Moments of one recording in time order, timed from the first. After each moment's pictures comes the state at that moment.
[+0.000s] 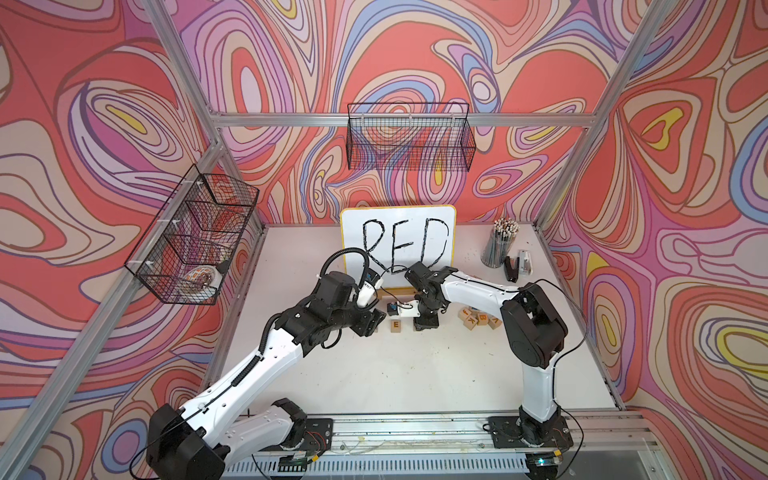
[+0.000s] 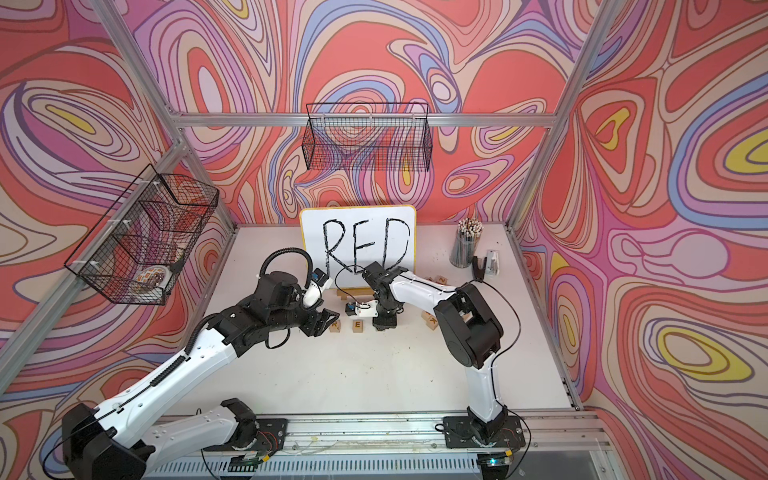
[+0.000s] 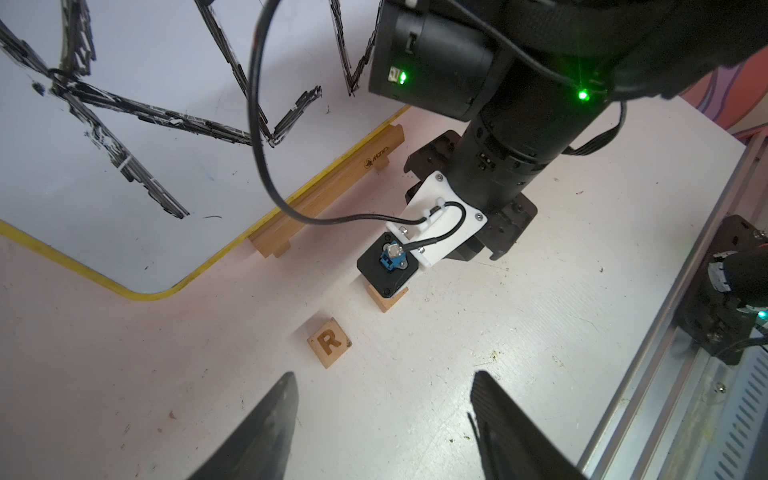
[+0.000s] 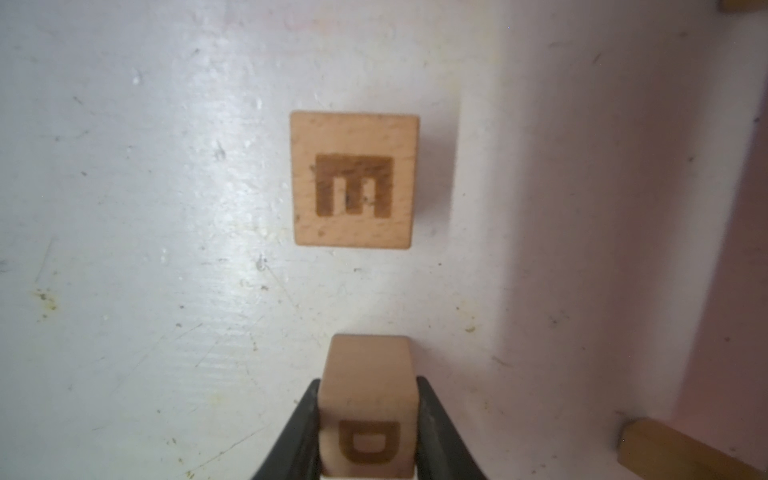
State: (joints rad) left arm -0.59 1.09 0.92 -0.56 0.19 0.01; right arm 0.65 1.99 1.43 -0.86 -0.17 -0.93
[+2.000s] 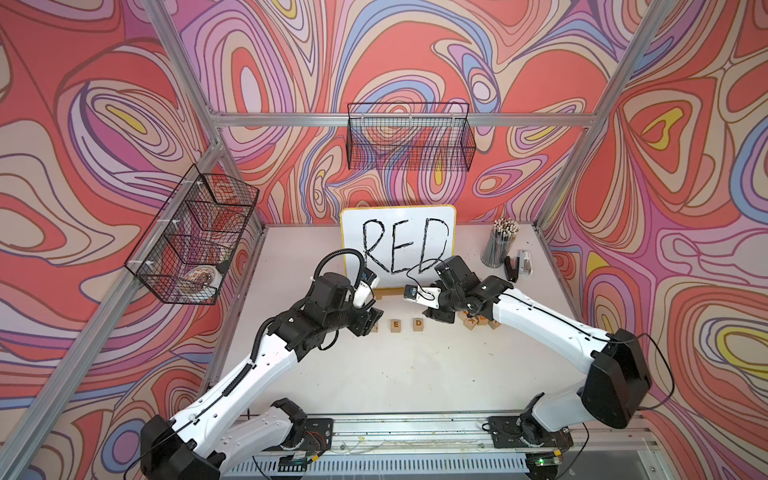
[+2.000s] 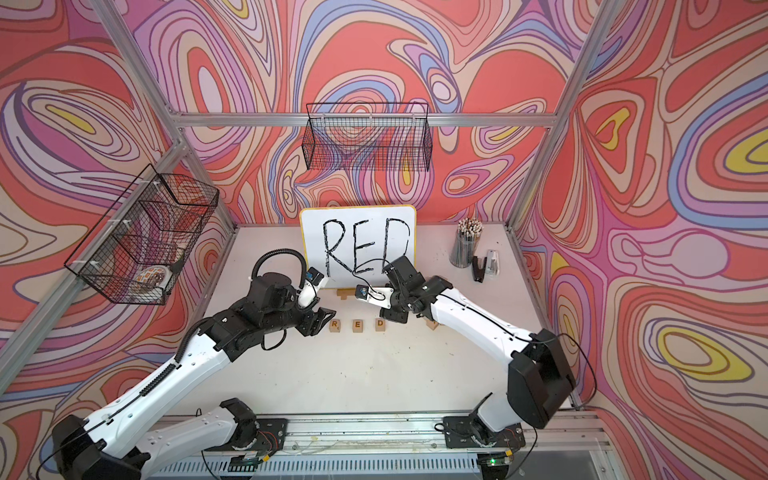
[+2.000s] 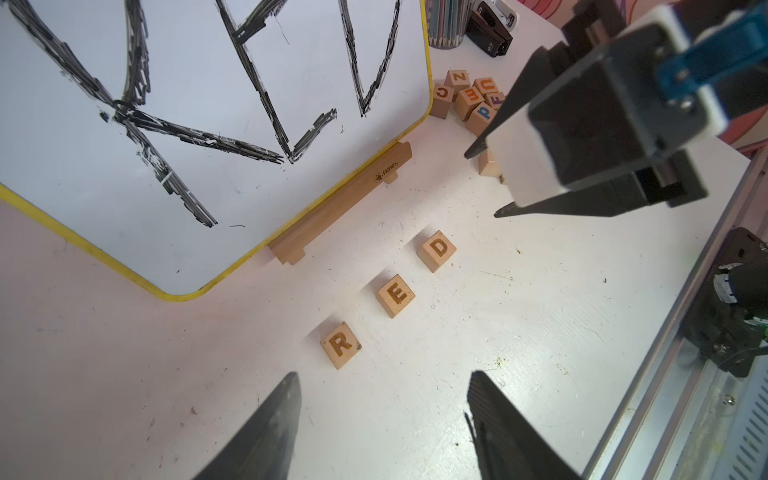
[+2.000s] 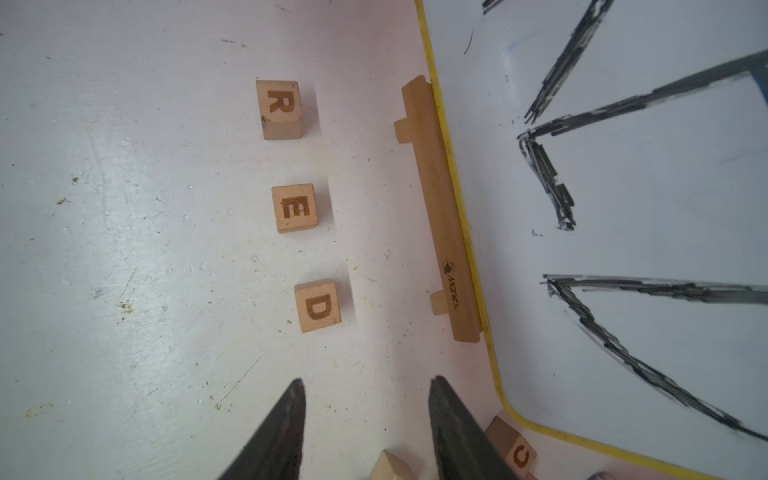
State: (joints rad) left arm -0.59 1.03 0.92 -0.56 0.15 0.01; right arm 0.65 1.45 1.13 -0.62 -0.09 -0.76
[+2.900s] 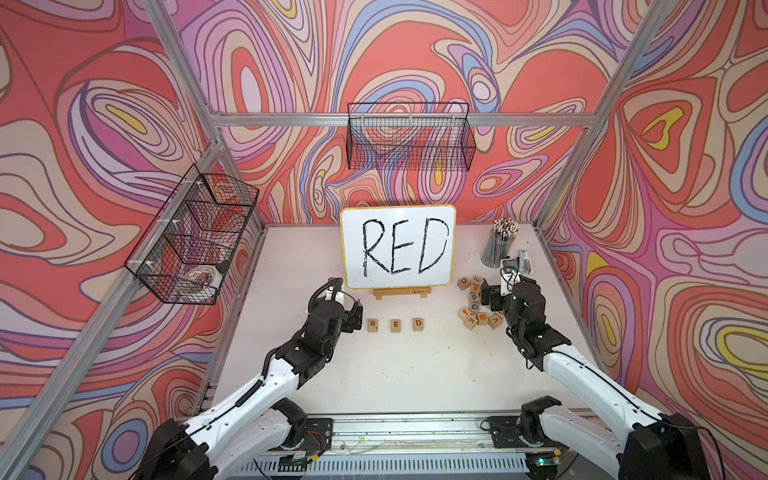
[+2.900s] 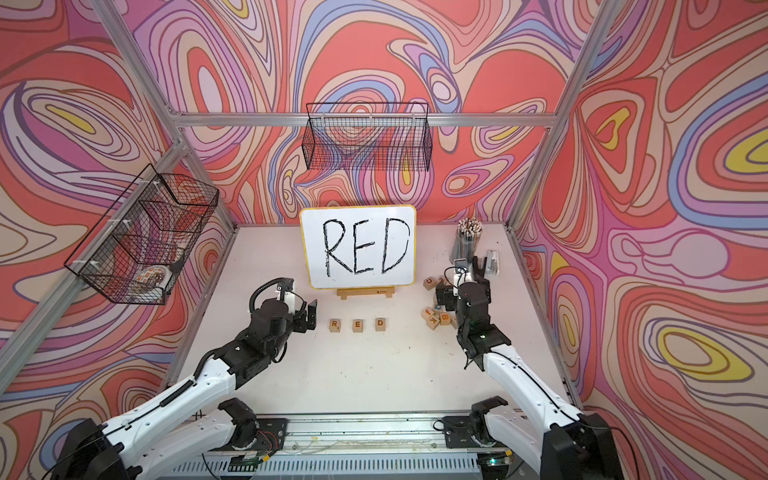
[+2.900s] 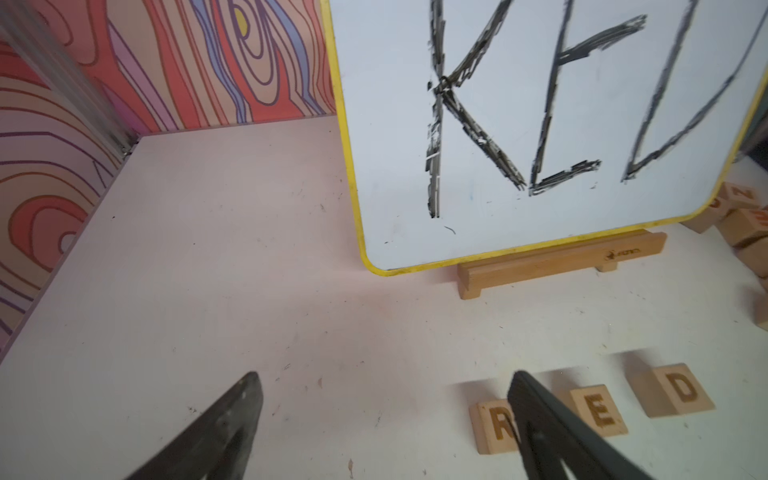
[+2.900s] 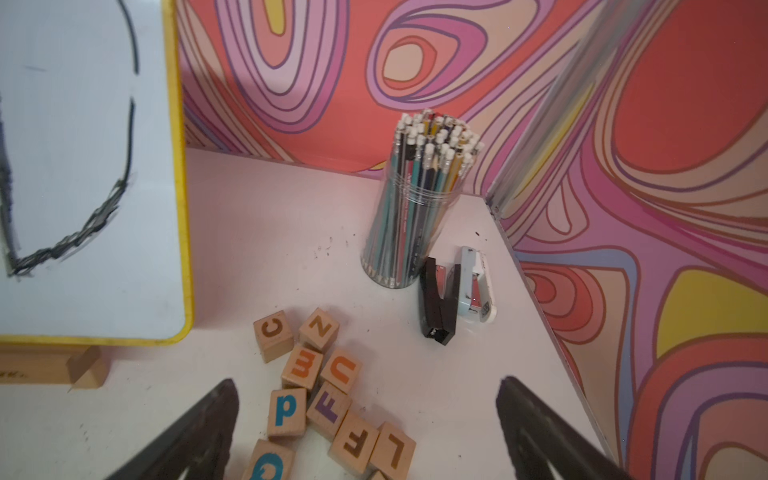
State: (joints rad) left arm -0.58 0.97 0.47 0.03 -0.47 -0.21; right arm 0.22 1.02 0.51 0.18 0.34 -0.07
